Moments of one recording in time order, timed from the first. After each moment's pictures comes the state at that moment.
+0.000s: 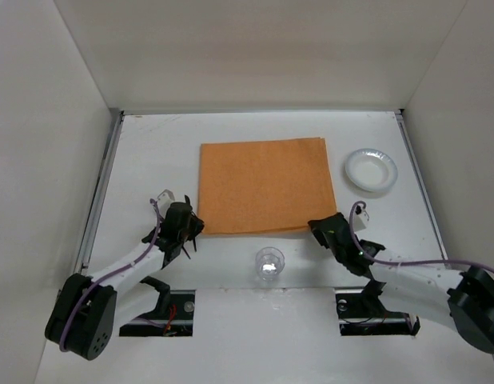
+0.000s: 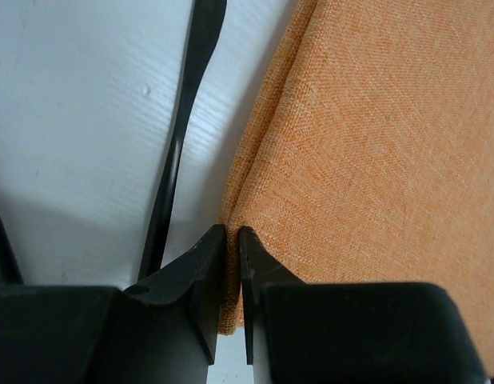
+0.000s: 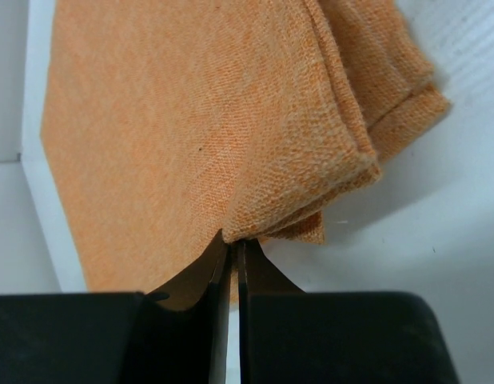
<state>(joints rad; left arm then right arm) -0.41 1.03 0.28 0.00 -0.24 -1.01 0.76 0.99 0.27 0.03 0.55 1.44</state>
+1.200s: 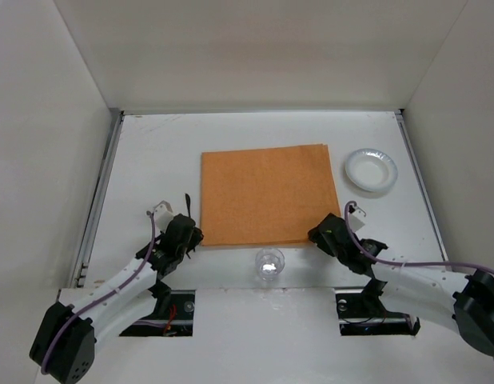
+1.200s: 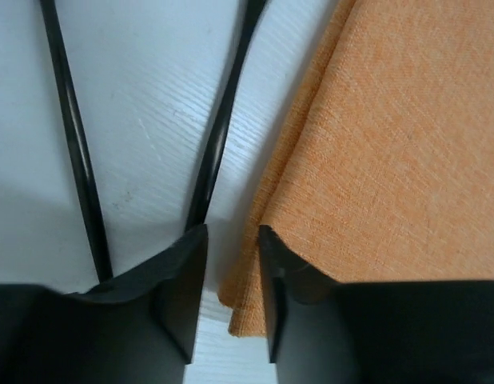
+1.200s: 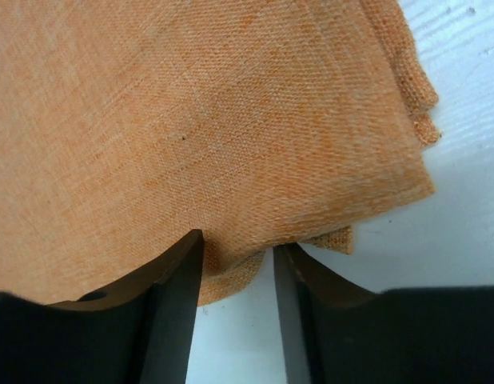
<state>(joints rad) -0.56 0.78 0.23 -0.26 -0.40 -1.09 0.77 0.94 0.30 -0.22 0.48 1.25</state>
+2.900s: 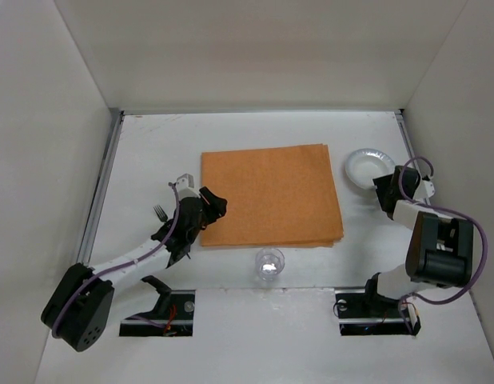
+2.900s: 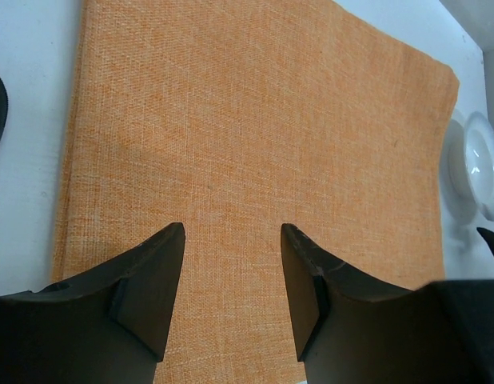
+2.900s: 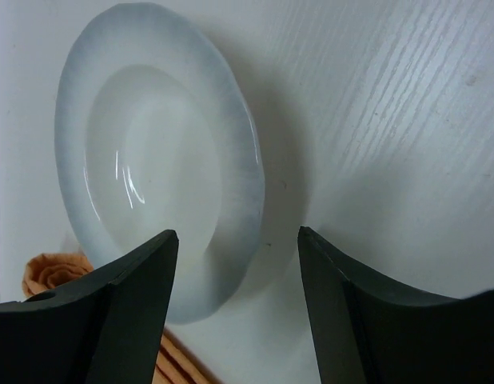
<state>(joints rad) -0.59 1.06 0.34 0.29 -0.28 -0.83 -0.25 1.46 0.62 0.15 0.20 1.02</state>
